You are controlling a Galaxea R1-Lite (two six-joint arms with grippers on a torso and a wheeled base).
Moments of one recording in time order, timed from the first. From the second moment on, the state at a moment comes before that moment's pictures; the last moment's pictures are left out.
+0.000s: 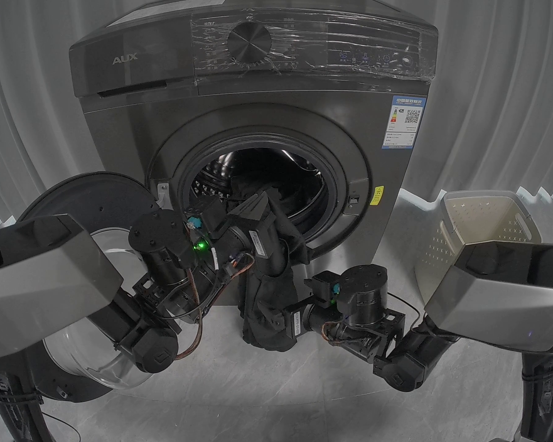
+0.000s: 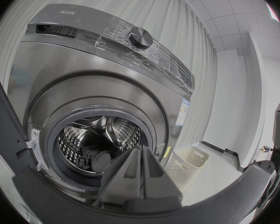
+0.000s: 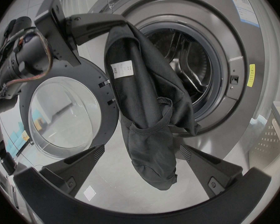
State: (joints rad) left arm -0.60 2.11 -0.81 -1.53 0.10 -0.13; right arm 0.74 2.30 -0.87 -1.21 -0.09 0.13
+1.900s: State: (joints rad) left arm -0.56 1.85 -0.49 -1.54 0.03 -0.14; right arm 0.61 1.97 -0.64 -1.25 -0.02 0.09
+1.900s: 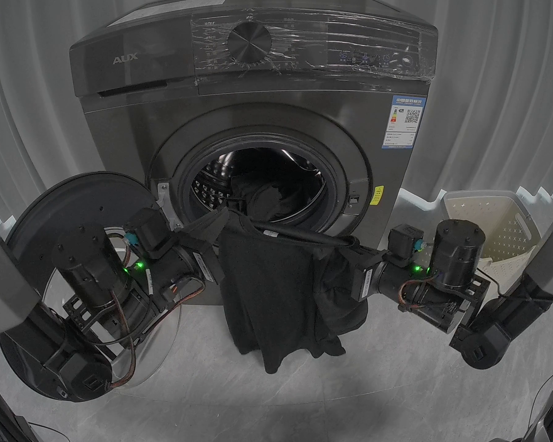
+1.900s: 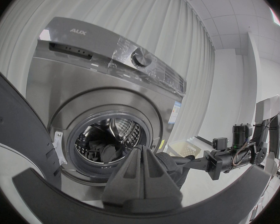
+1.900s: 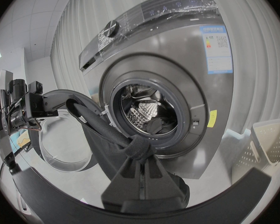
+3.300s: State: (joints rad) left arm -0.53 1.86 -0.50 -1.54 0.06 -0.14; right arm 0.55 1.95 -0.83 -1.26 0.01 0.08
